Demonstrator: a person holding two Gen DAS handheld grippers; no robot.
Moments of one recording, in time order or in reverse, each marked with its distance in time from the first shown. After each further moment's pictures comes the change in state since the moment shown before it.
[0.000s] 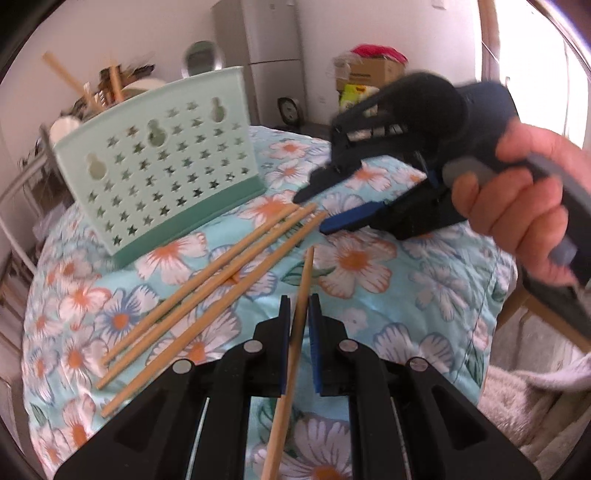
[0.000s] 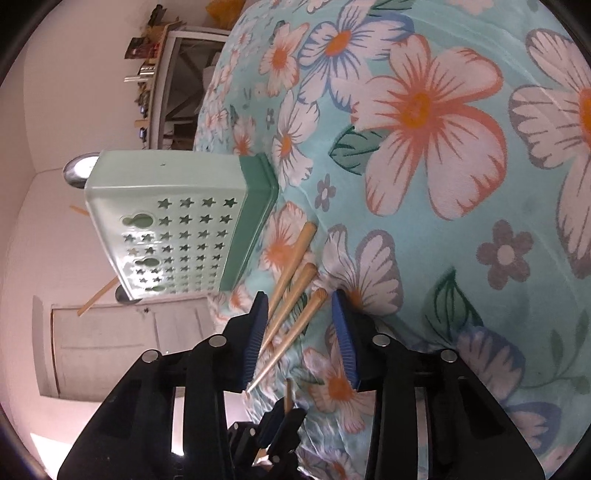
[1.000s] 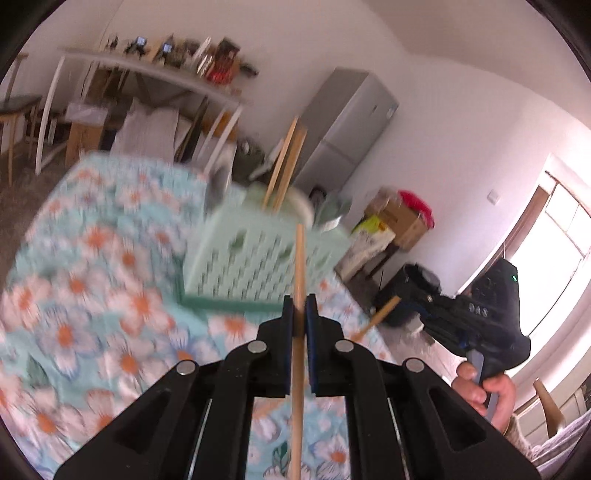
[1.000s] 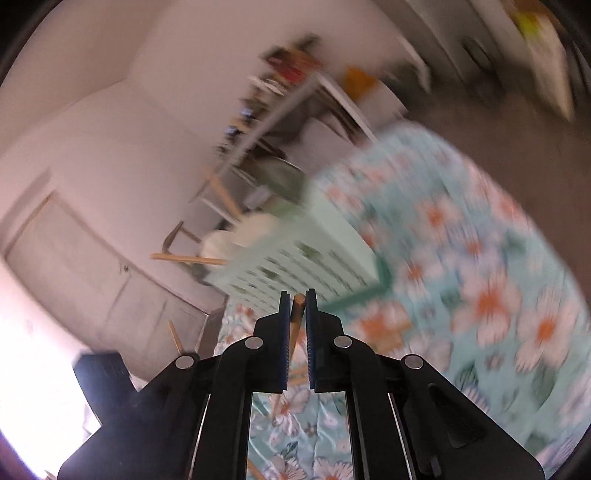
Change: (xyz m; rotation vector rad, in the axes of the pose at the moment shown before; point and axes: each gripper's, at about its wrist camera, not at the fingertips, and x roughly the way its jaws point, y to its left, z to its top) left arm -0.107 0.130 0.033 -0.610 -0.336 -0.197; right arm -0.087 0.126 -0.059 -0.705 -0.344 0.019
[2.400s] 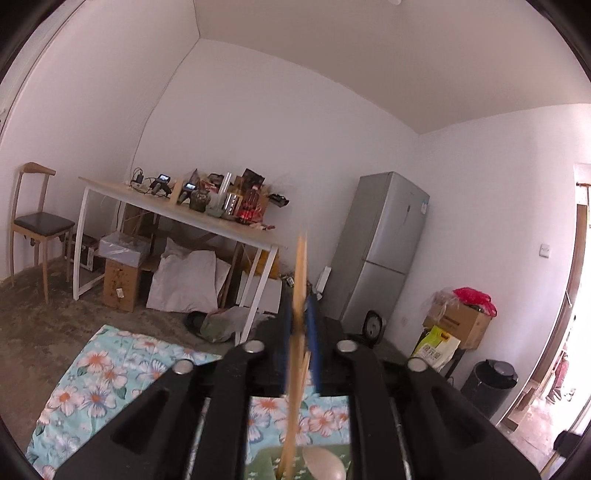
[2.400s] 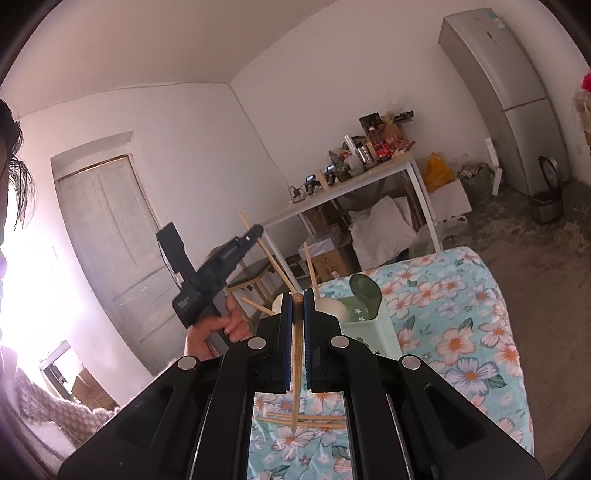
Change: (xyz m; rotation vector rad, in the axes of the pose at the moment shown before) left arm 0.079 -0.032 0.139 0.151 -0.475 0.259; right arm -0.071 0.033 0.030 -0.282 -0.195 0.151
